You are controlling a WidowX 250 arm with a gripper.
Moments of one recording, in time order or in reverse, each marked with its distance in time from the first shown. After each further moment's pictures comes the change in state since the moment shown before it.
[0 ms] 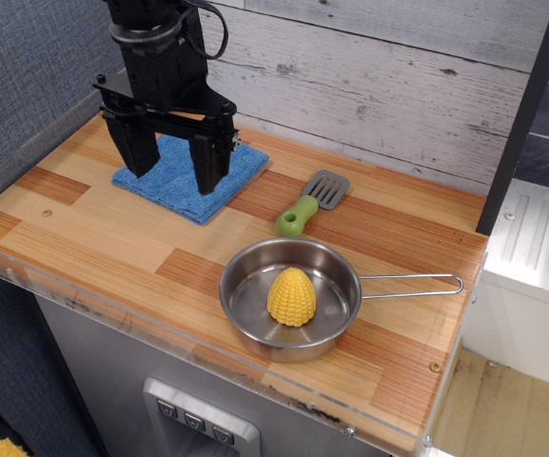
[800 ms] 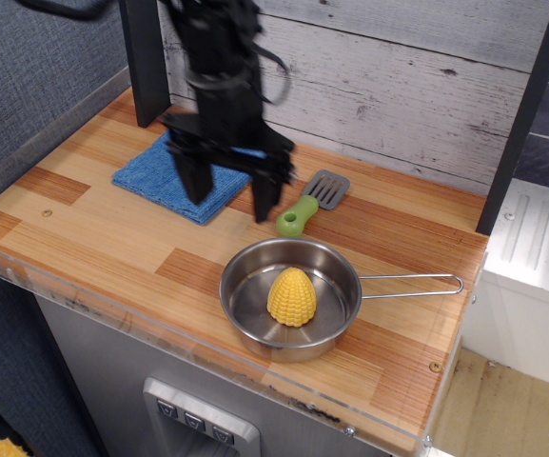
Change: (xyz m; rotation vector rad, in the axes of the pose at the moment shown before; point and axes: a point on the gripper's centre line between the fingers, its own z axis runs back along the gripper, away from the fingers) arm 0.027 -0.038 -0.050 -0.003 0.028 -0.024
